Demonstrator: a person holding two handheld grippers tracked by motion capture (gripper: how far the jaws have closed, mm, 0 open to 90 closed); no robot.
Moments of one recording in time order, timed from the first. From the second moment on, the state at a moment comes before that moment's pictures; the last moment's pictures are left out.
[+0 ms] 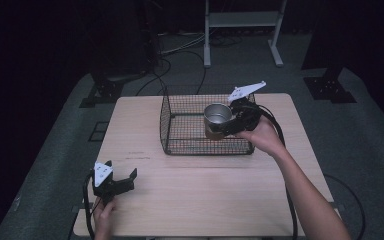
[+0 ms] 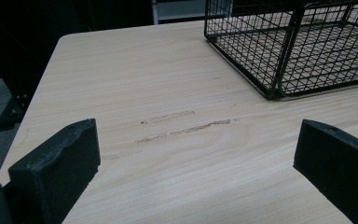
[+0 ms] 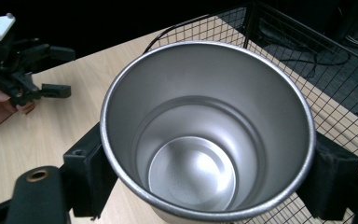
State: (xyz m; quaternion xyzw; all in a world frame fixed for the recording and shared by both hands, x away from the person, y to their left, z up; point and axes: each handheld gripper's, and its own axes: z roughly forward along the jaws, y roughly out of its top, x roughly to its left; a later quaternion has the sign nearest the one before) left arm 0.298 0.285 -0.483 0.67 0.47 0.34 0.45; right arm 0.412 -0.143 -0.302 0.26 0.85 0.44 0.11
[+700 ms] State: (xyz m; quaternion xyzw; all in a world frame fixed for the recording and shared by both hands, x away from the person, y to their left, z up) left arm 0.297 0.286 -0.483 0.67 0.47 0.34 0.46; right arm 0.446 -0.120 -0.292 0.28 0.84 0.44 0.12
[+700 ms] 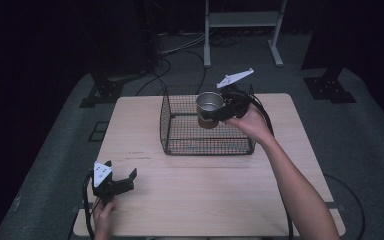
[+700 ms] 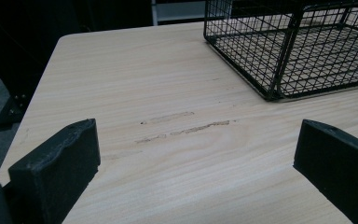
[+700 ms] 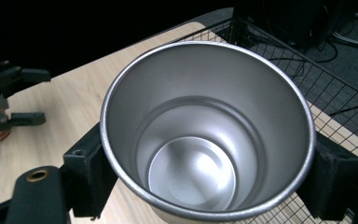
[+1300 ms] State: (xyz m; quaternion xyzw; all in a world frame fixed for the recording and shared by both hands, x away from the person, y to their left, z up) left arm 0.297 0.286 -0.483 0.67 0.47 0.34 0.46; right arm 0.469 -0.098 -0.292 0.29 0.85 0.42 0.12
